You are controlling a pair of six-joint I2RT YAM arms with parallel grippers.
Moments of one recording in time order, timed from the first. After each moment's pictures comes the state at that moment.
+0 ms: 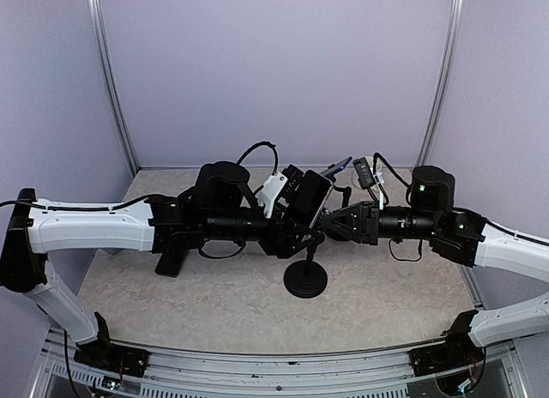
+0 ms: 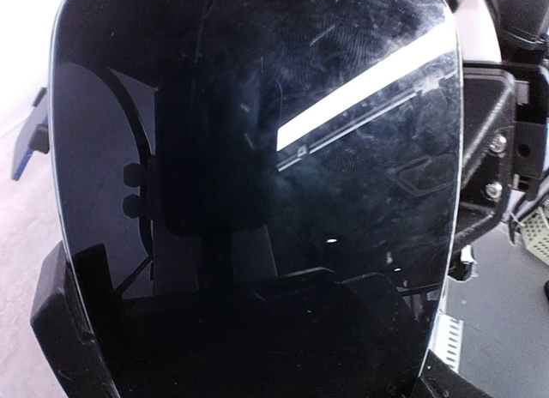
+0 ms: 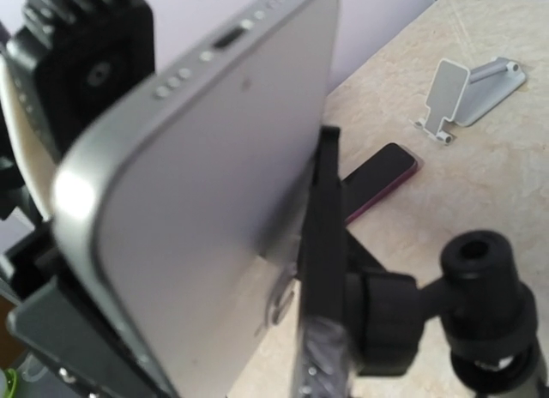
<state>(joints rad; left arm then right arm) -1.07 1.57 1.18 0.02 0.13 -0.21 0.76 1.06 0.74 0.12 -0.51 0.49</state>
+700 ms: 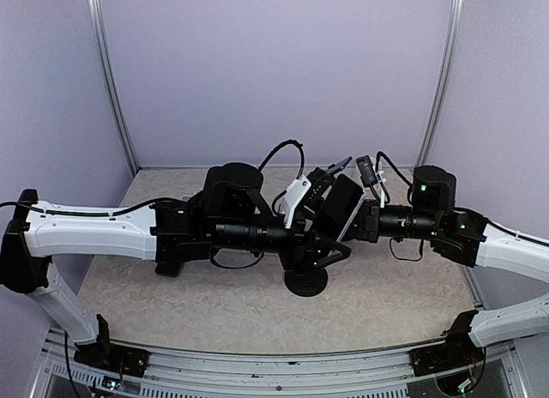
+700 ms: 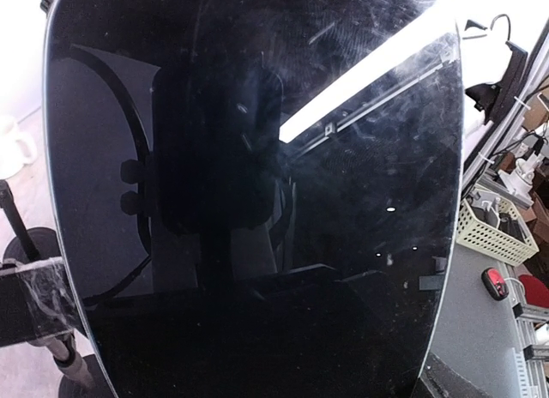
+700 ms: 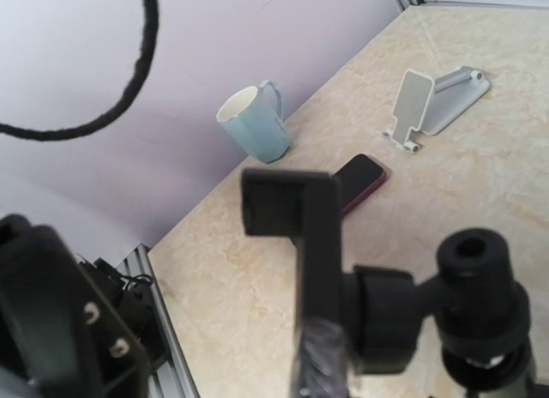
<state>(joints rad) -1.20 1.59 1.27 0.08 0.23 -0.22 0.76 1.05 0.75 0.11 -0.44 0.50</state>
